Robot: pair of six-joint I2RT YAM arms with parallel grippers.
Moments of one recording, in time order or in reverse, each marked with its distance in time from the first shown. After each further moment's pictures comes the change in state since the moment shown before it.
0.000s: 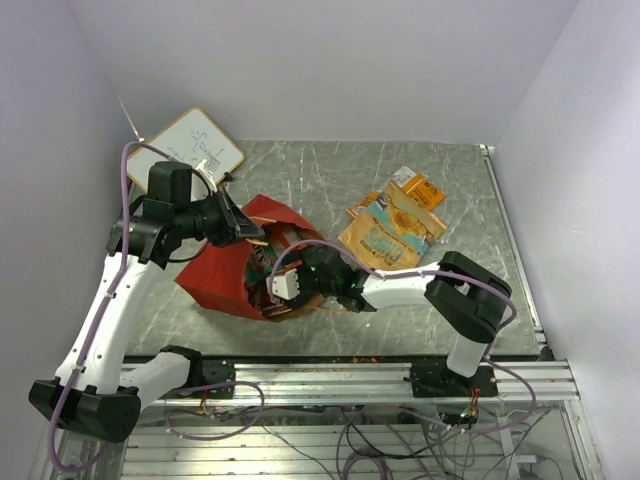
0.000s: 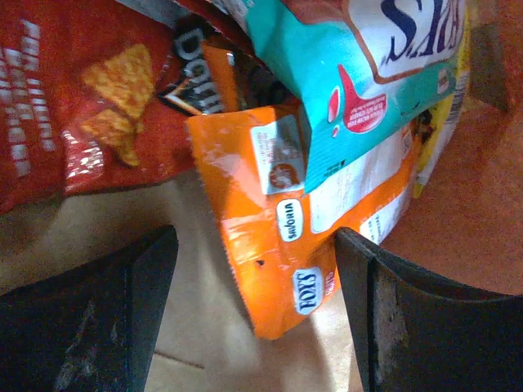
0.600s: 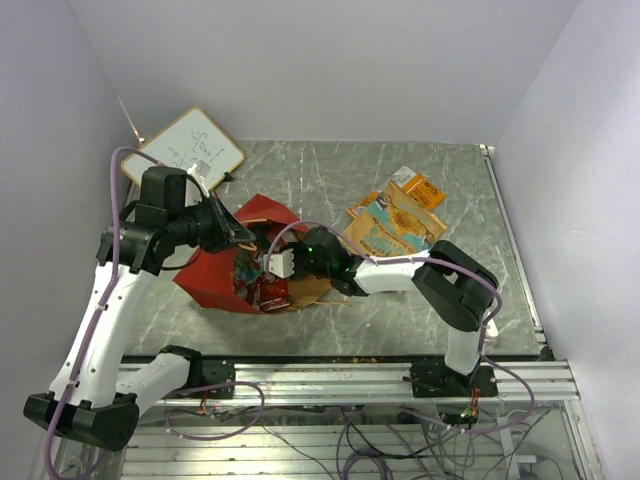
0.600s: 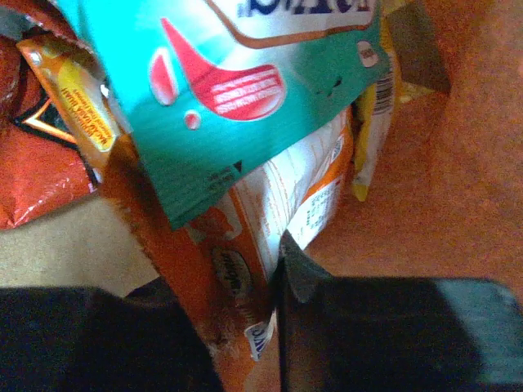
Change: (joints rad) left arm -0.002 -0.037 0.035 -0.110 -0.094 -0.004; right arm -0.082 0.120 0.124 0.085 -0.021 -0.007
